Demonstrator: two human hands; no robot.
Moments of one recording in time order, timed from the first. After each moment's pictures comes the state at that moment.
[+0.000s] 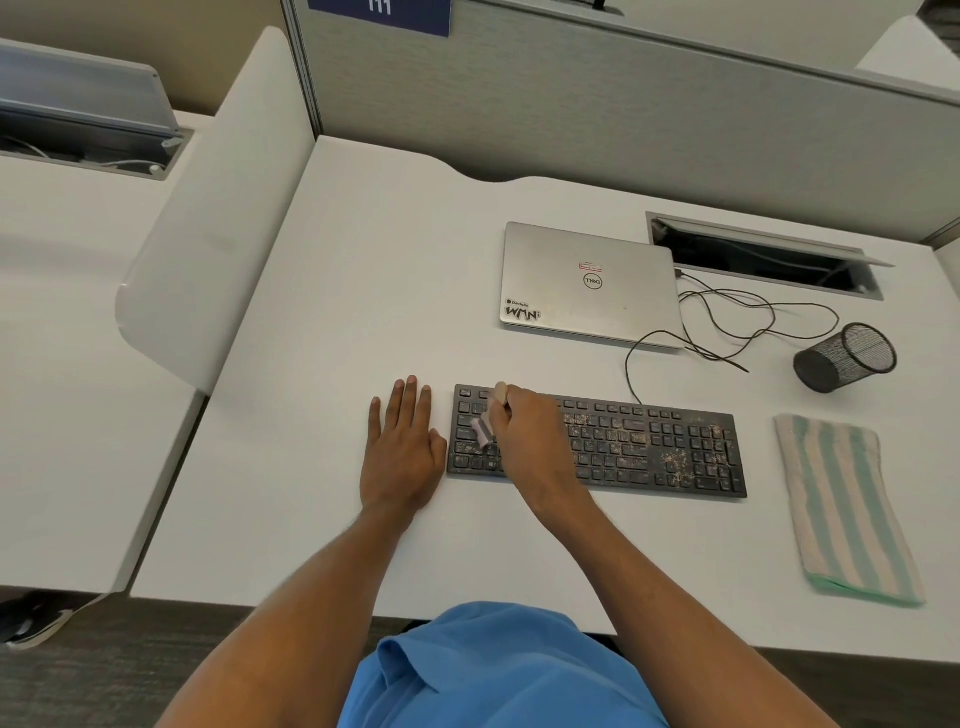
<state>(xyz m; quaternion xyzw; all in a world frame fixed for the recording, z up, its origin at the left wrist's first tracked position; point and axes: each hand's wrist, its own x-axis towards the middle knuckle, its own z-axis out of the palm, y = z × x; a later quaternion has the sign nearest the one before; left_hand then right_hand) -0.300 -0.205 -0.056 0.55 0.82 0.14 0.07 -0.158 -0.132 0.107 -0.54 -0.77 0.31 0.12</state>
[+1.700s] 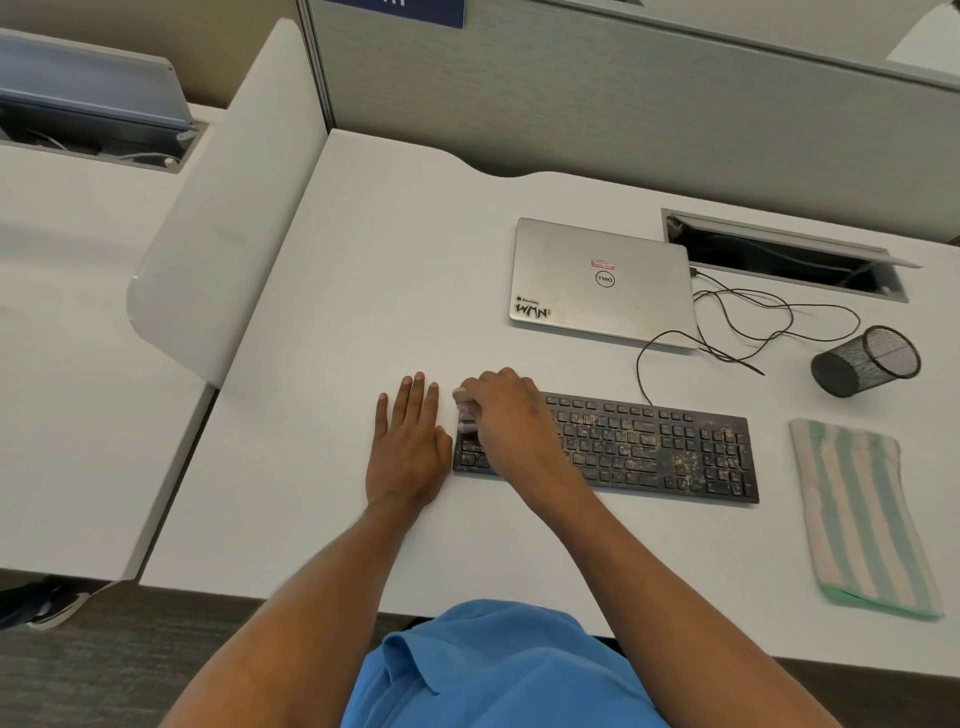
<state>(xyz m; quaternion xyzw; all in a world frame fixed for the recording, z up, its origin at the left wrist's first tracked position) -0.299 -0.204 -0.055 0.55 0.82 0.13 0.07 -0.183 -0.121 0.106 -0.39 -0.91 0.15 0.01</state>
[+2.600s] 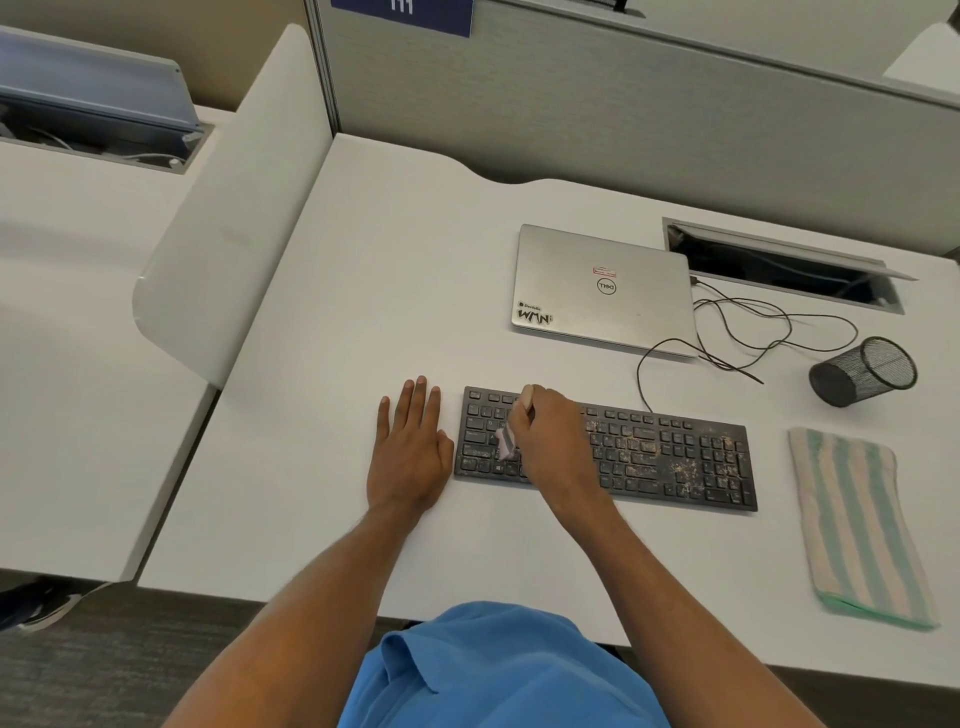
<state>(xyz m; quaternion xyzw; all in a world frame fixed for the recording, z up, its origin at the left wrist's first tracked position) -0.300 -0.204 -0.054 0.55 0.82 0.15 0.07 -0.148 -0.119 0.095 -0.55 -0.76 0.32 0.12</state>
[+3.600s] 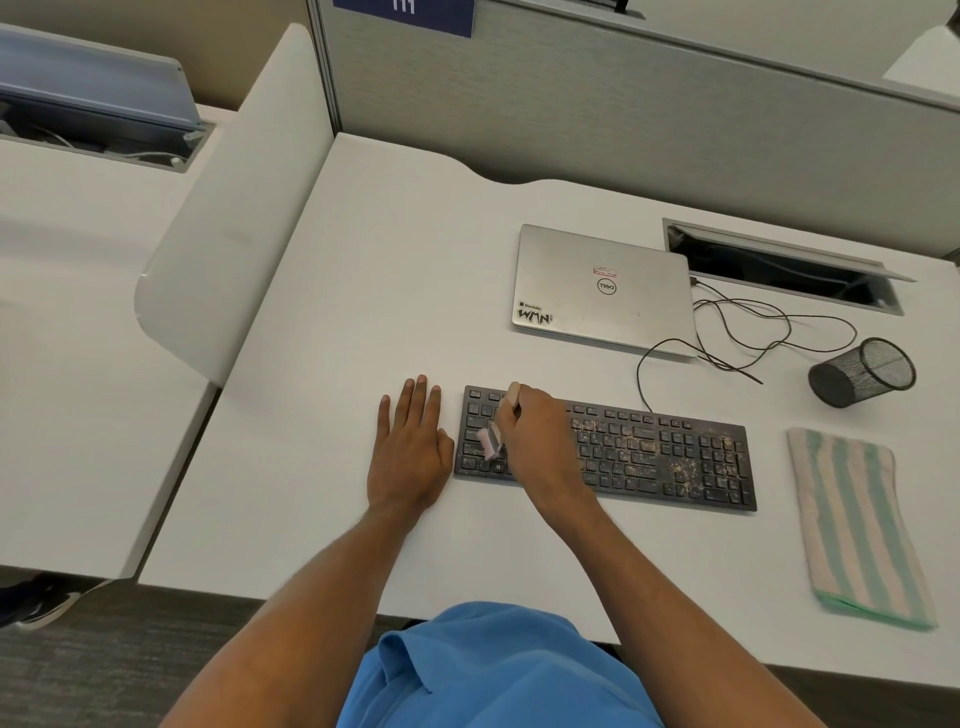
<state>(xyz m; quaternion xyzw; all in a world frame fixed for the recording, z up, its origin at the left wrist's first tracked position) -0.299 -0.204 -0.054 0.55 0.82 0.14 0.07 -0.162 -0.126 0.101 -0.54 -0.76 0.34 0.14</state>
